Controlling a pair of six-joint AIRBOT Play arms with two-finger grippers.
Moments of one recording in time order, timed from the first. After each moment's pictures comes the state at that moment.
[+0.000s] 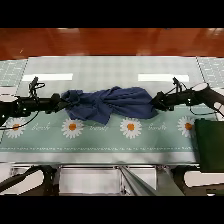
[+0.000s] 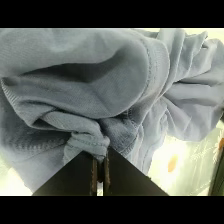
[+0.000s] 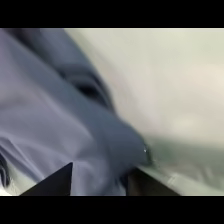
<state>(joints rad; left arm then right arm) 0.23 -1.24 0.69 0.55 -1.01 -1.06 -0.16 -1.58 0.96 -0.76 1.05 1.26</state>
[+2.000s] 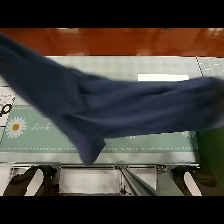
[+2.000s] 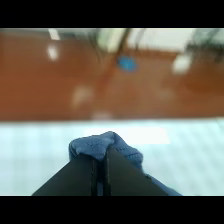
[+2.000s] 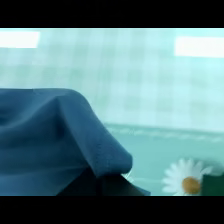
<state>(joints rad) 0.30 -0.72 1.43 0.85 -1.22 -1.36 -0.14 -0.55 1.29 -1.28 1.54 1.53</state>
